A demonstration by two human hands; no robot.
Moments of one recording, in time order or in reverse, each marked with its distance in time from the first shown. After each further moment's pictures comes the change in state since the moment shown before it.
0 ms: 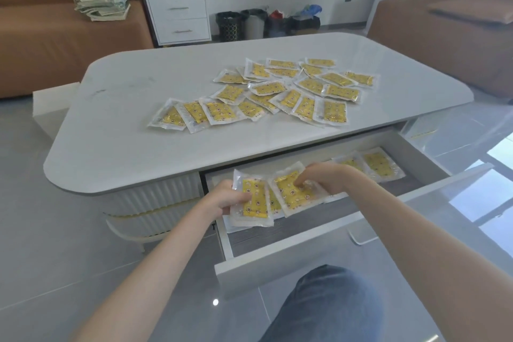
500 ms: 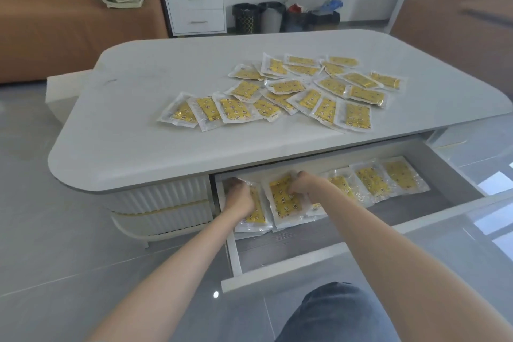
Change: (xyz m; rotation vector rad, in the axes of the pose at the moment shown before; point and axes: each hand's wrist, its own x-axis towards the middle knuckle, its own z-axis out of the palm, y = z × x) left_hand 0.039 -0.010 0.015 0.673 0.251 0.054; right_hand 0.064 -0.022 0.045 -0.304 0.157 -0.021
